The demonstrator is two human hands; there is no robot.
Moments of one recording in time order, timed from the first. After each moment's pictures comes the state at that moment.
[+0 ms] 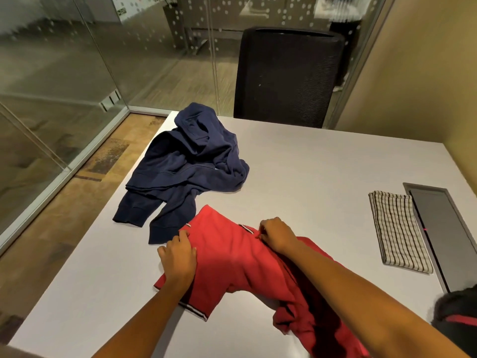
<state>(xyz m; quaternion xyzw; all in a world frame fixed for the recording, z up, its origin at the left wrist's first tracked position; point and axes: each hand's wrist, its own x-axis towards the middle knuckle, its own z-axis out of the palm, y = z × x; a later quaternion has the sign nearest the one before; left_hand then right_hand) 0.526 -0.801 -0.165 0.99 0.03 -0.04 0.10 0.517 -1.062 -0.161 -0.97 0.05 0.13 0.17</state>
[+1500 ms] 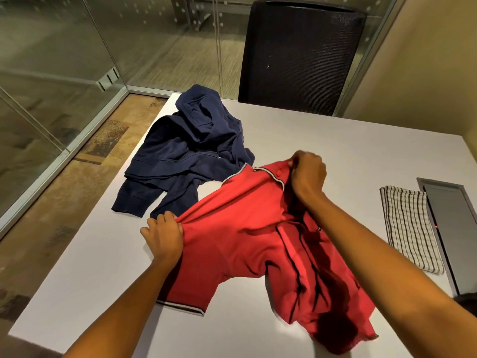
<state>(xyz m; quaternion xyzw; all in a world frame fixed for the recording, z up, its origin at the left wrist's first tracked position) 0.569 -0.779 -0.169 0.99 0.07 0.02 0.07 0.590 -1.098 -0.067 -0.93 0.26 -0.16 0.21</state>
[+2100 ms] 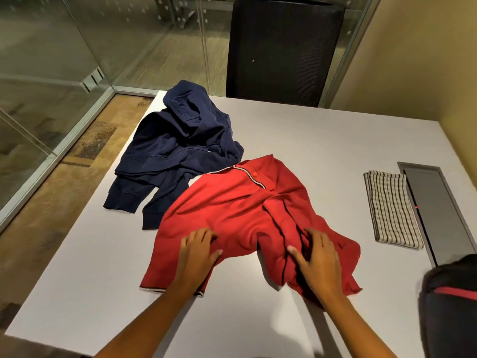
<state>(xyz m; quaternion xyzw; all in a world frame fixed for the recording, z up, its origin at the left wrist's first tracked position) 0.490 -0.813 -0.191 0.96 -0.22 0.01 0.16 0.370 -1.083 -0.164 -0.93 0.24 -0.11 0.24</state>
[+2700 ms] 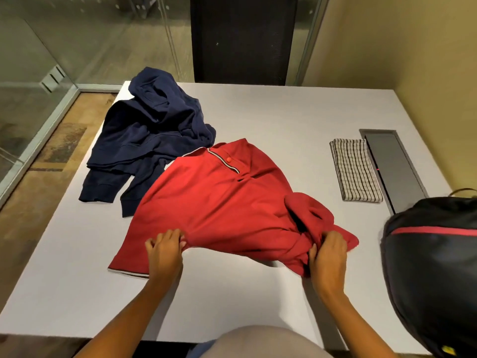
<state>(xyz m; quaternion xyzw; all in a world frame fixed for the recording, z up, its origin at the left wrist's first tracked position) 0.453 -0.779 -0.202 0.98 -0.17 0.02 0.08 0.272 -1.089 -0.178 -0.88 0.37 -0.19 0.21</state>
